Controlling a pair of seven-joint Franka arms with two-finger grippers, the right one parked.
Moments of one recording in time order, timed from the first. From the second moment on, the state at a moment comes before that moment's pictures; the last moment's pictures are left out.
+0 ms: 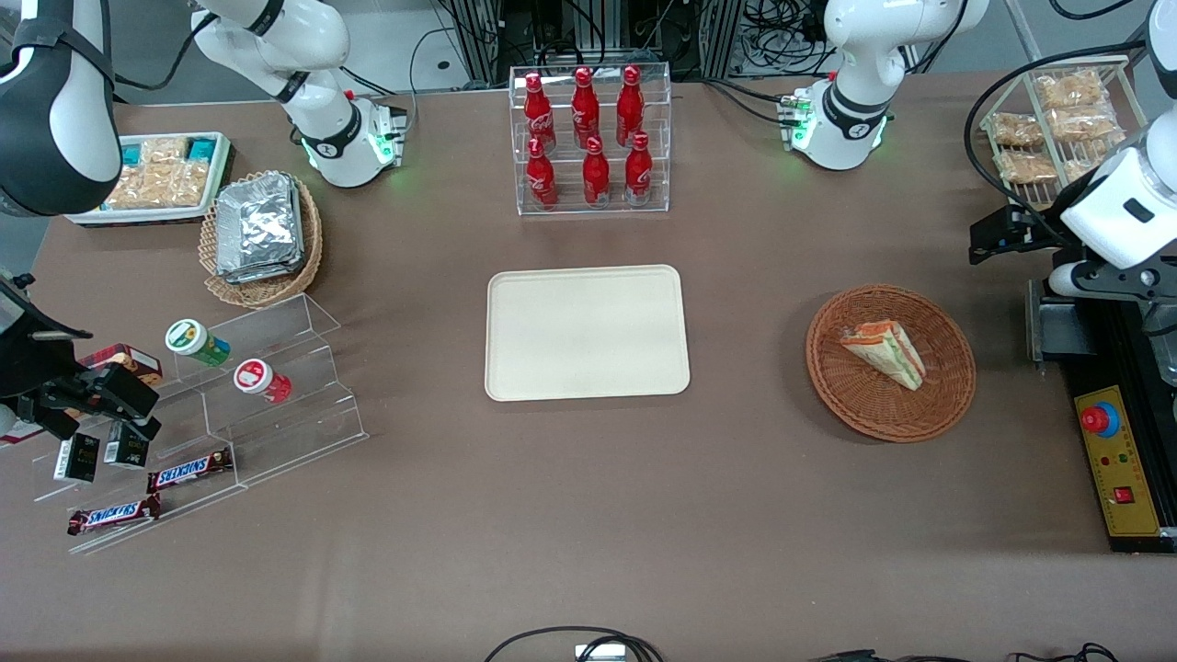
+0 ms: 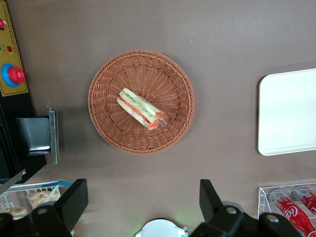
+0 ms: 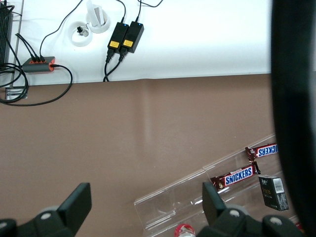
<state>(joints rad) 0.12 0.04 -0.19 -1.53 0.00 1.43 0.03</state>
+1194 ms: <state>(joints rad) 0.12 0.01 -0.18 -2.02 0.06 1.90 -0.14</state>
